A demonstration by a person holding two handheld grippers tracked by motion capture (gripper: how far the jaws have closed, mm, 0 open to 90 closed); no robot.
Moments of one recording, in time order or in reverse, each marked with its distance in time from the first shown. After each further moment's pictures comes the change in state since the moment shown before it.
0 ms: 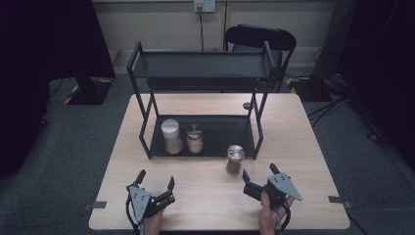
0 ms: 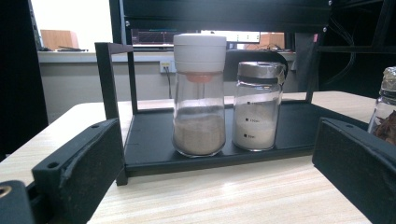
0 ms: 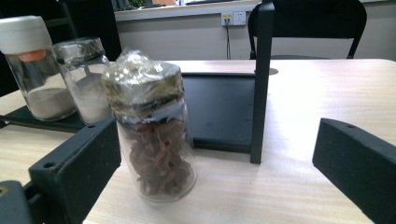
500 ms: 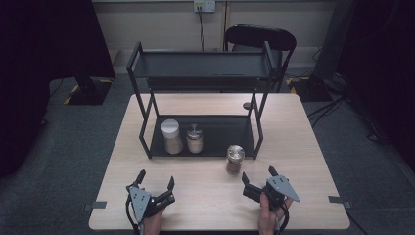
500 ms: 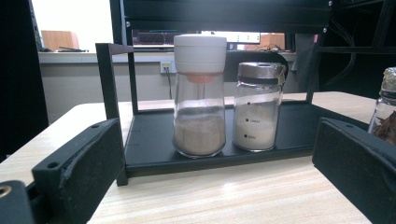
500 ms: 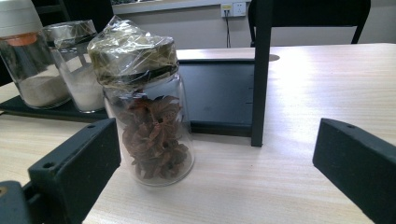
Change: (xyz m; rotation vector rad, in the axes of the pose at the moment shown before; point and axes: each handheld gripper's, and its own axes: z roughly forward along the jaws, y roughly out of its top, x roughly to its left) left arm 0.000 -0.001 0.000 -0.004 0.002 0.000; right arm -0.003 -0.010 0.005 0.024 0.004 0.012
